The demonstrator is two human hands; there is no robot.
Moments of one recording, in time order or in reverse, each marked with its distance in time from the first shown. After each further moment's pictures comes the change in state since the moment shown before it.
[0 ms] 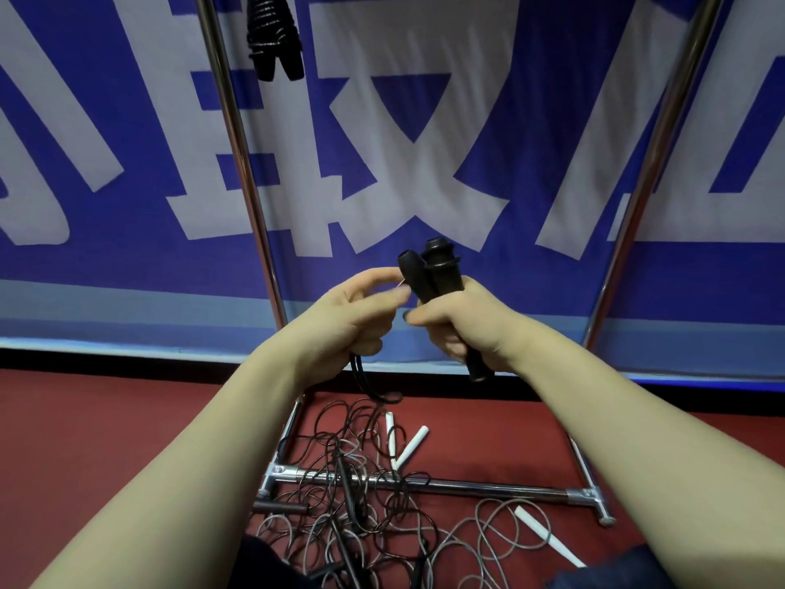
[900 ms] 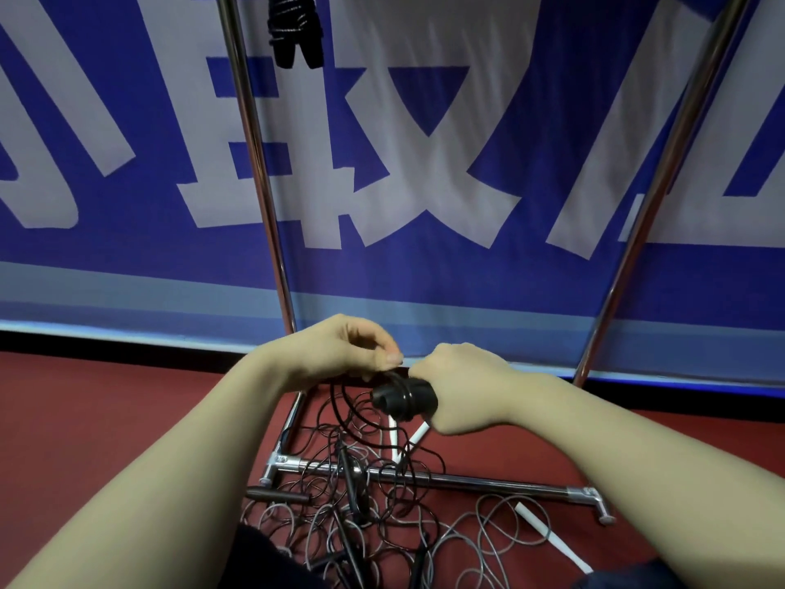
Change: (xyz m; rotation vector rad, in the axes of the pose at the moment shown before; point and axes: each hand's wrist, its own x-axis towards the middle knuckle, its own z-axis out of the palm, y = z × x) left_hand -0.012 -0.030 -0.036 0.395 -0.155 -0.132; right_hand -0.020 0.028 0.033 -1.376 -0.250 -0.186
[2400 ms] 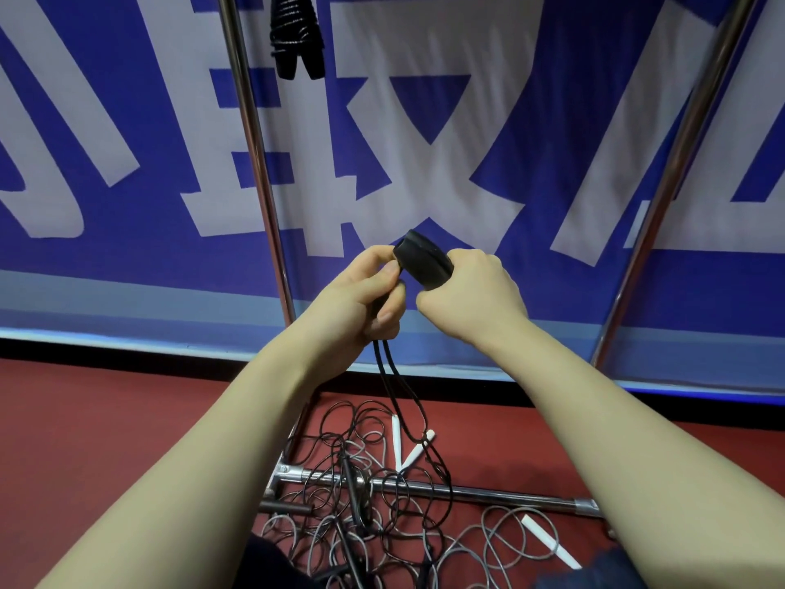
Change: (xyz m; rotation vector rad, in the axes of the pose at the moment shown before) left_hand 0.003 0.053 0.017 -0.456 0.200 0.293; right_hand 0.023 0.013 -0.055 0.549 0.598 0.466
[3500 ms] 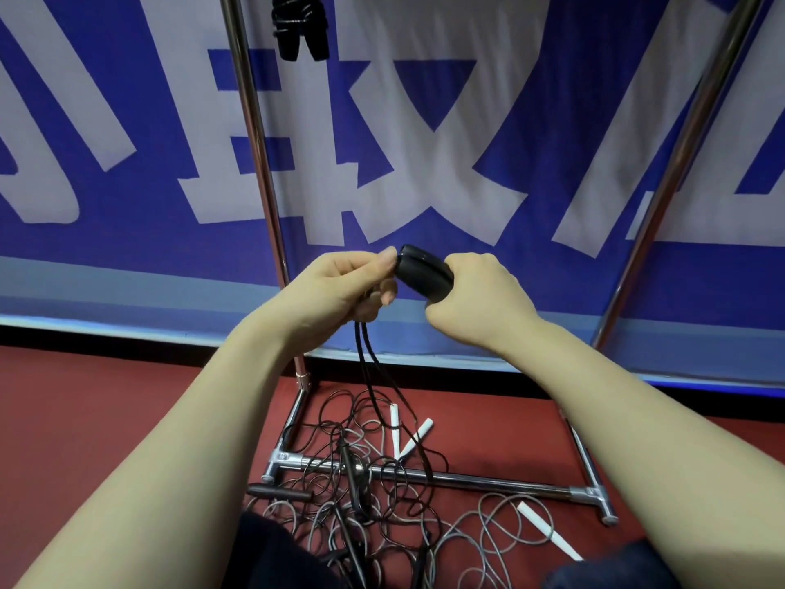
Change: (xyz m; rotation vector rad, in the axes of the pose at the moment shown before) left_hand 0.001 0.006 -0.029 0.256 -0.062 -0.020; right_hand -0.006 0.010 0.002 -0.150 -0.096 -0.102
